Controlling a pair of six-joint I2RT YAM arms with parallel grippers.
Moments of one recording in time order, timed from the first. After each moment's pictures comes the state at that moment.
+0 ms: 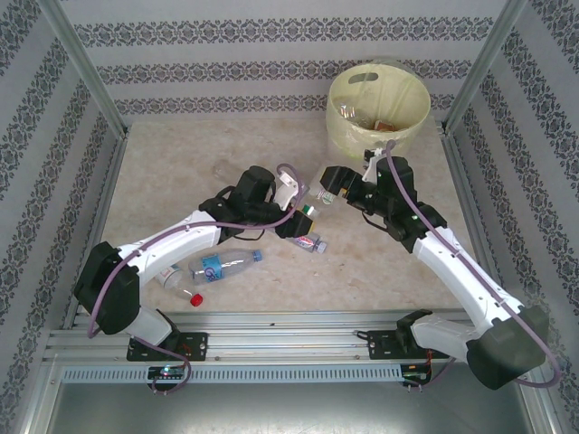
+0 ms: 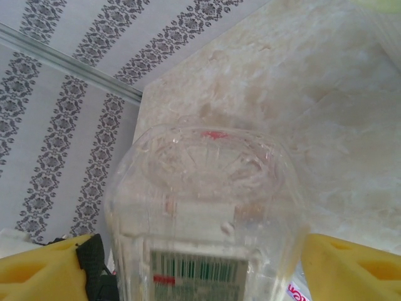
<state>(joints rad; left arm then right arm) -0.69 1.51 1.12 -0.24 0.52 -0.18 0.39 1.14 0.97 -0.27 -0.30 0.82</state>
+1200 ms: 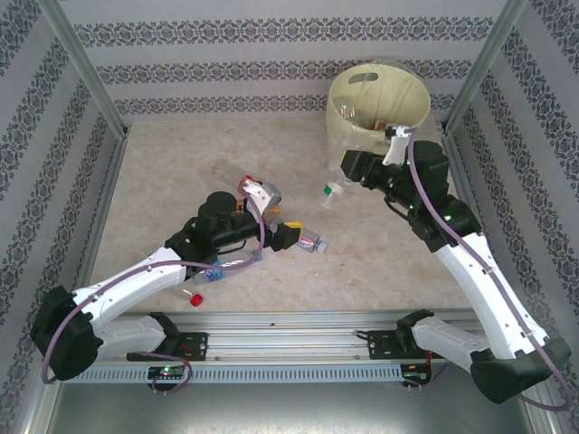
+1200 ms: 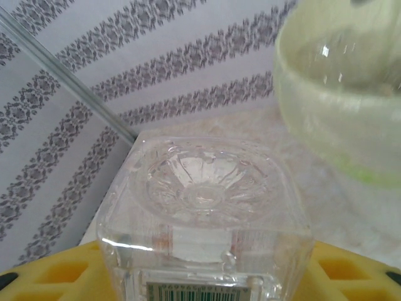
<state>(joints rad) -0.71 1.15 0.78 0.16 0.28 -0.12 0.37 1.05 1.24 -0.48 -0.16 0.49</state>
